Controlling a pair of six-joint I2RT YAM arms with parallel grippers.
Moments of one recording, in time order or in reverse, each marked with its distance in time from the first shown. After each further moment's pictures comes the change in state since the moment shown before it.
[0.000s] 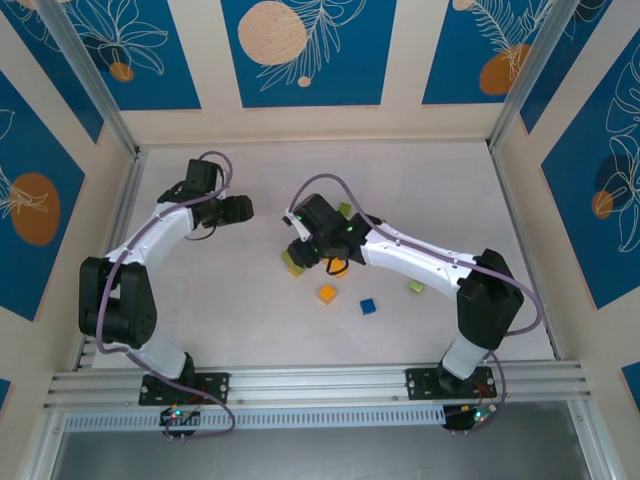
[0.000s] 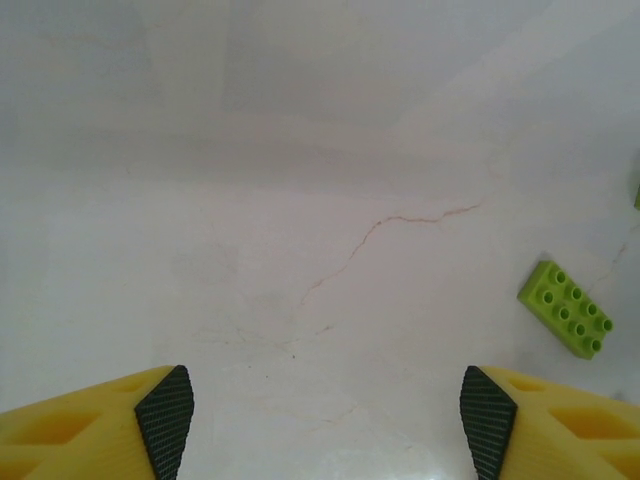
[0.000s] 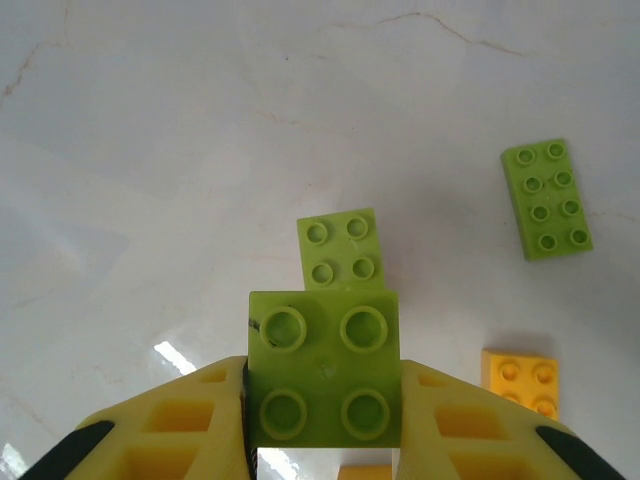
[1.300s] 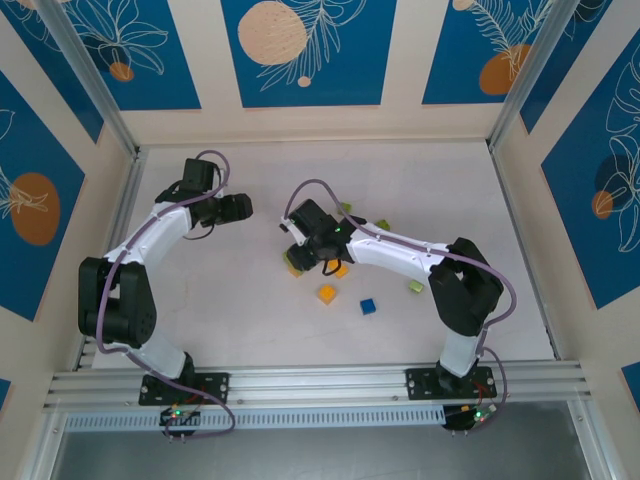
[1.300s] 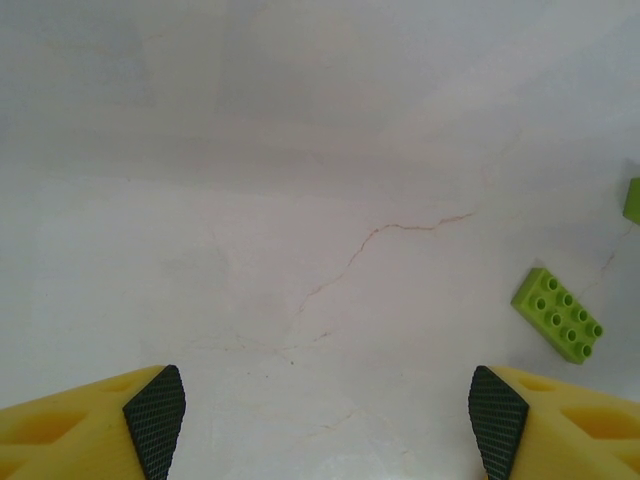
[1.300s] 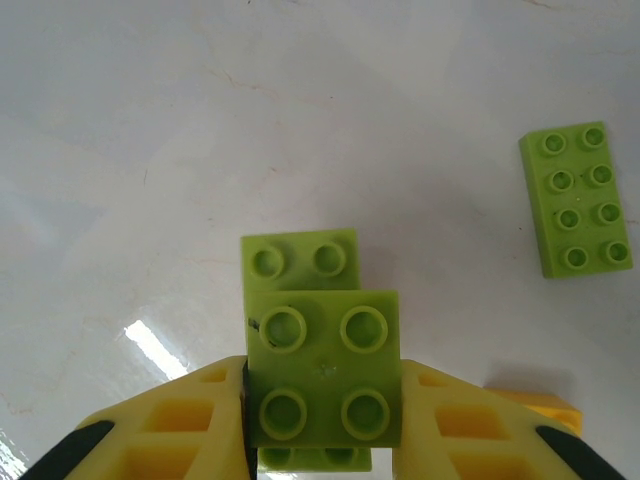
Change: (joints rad) left arm 0.016 0.000 0.000 0.009 0.023 0.001; right arm -0.020 0.115 -0.016 0.066 -0.008 -0.064
